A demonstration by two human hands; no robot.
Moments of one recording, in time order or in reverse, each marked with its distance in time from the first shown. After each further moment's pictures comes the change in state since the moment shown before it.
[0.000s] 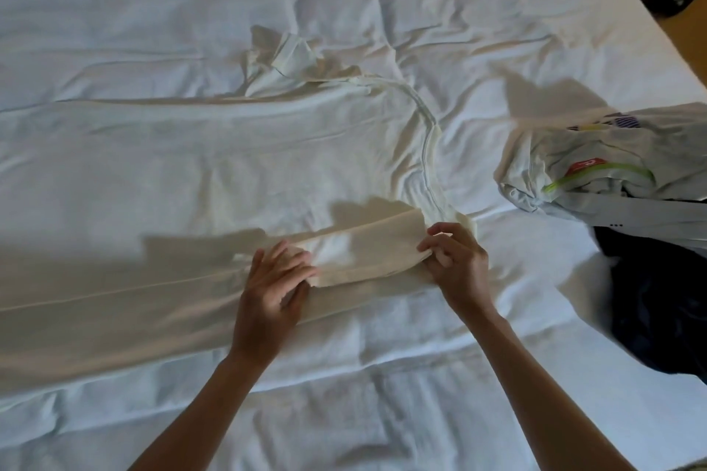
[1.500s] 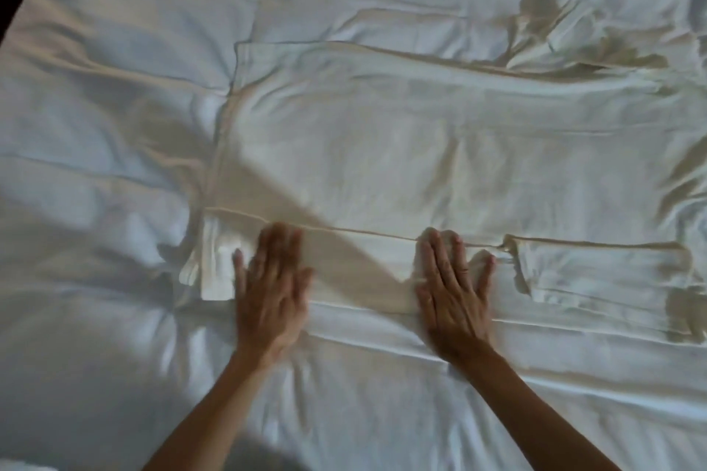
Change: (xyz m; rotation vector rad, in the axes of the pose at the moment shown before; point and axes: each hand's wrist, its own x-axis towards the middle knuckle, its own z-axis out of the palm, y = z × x) left_hand -0.140 -0.134 -0.209 0.873 -0.114 -0.538; right_hand -0.091 -0.200 0.205 -0.408 -0.592 -0.286
